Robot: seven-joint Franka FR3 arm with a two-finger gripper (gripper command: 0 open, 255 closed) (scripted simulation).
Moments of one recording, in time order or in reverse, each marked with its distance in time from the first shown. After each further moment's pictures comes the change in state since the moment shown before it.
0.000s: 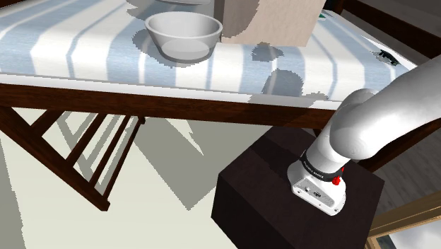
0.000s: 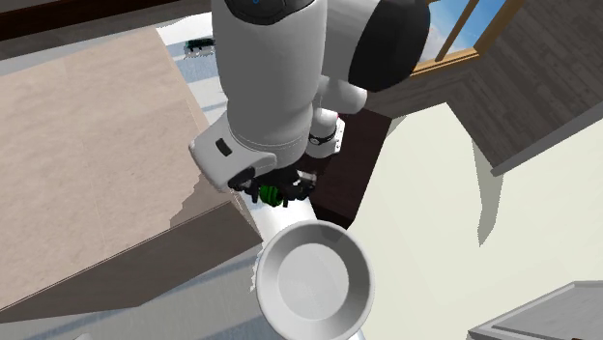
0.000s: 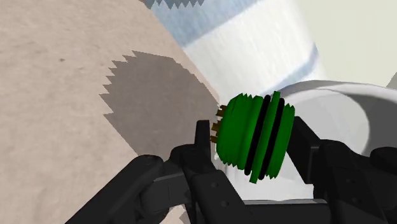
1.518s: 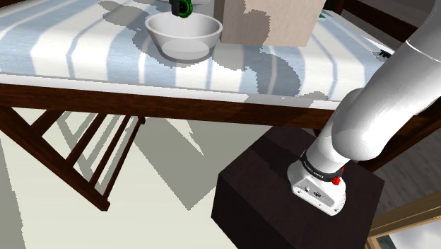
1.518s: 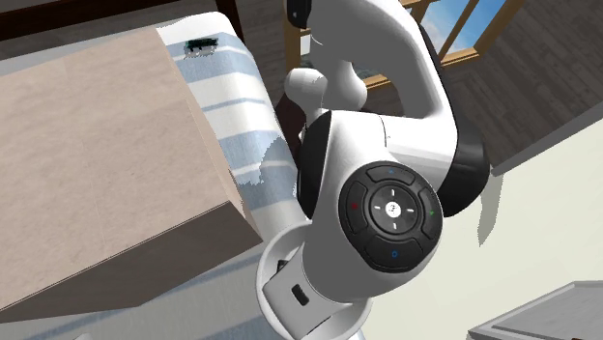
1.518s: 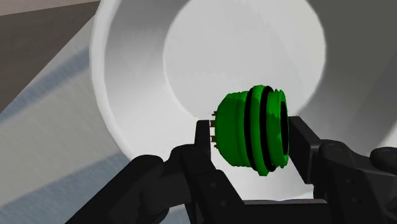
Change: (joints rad) arm 0.066 0.323 0.147 0.164 -0.028 0.143 0.224
